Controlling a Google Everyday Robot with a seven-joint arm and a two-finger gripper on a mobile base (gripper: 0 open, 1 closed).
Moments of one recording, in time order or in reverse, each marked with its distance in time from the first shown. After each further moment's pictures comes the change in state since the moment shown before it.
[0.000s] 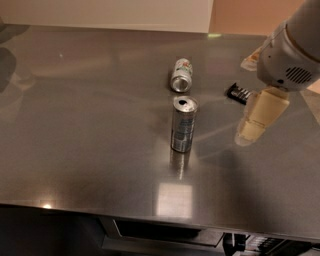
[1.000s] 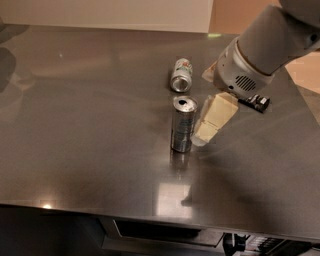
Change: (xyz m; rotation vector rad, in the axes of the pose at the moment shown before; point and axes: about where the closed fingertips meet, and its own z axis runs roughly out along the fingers) arm -0.062 0.004 0.055 -0.108 -0.158 0.018
